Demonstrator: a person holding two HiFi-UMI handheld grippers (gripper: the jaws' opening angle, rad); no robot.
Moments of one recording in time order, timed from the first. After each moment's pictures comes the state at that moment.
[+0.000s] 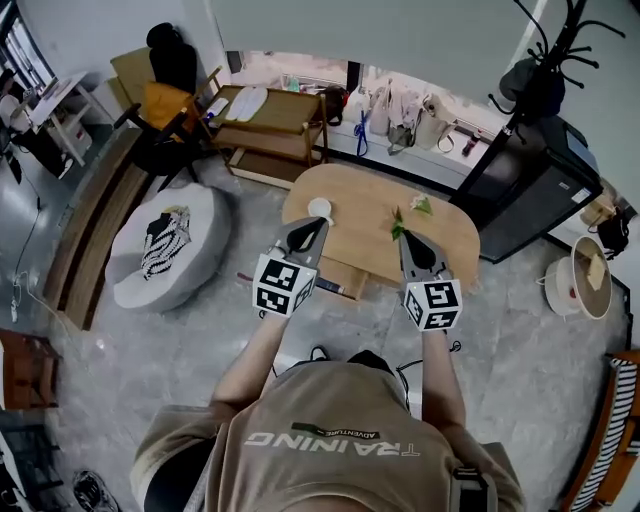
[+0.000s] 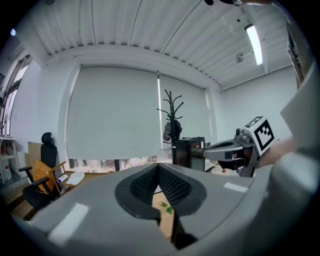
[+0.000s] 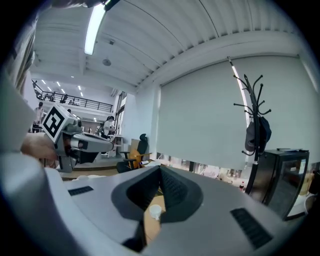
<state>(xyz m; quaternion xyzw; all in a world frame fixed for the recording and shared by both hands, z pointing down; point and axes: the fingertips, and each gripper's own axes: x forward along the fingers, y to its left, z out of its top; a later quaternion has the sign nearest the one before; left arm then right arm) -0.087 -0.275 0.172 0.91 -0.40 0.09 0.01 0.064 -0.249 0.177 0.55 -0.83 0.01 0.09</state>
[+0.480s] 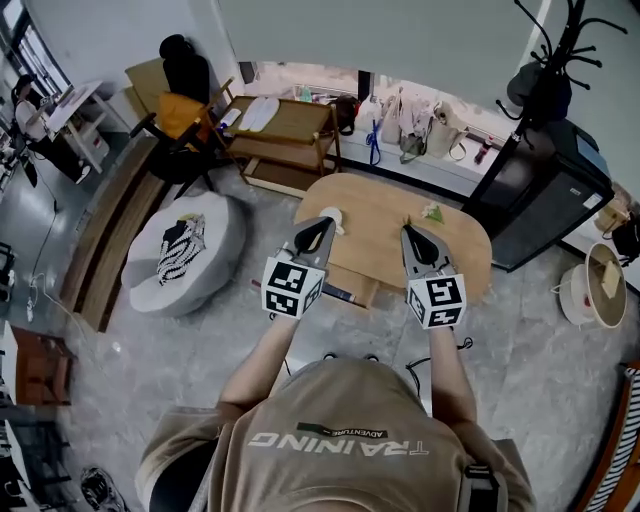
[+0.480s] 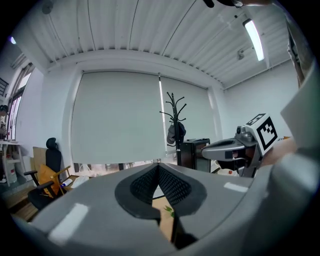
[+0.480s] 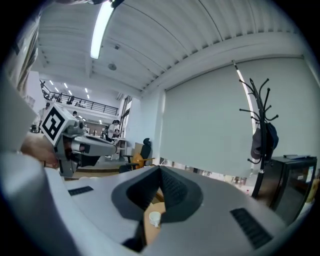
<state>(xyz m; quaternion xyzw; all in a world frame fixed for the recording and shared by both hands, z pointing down) -0.072 -0.285 0.149 0.90 -0.42 0.08 0.00 0.064 -0.266 0.147 0.52 -0.85 -0.02 0.08</state>
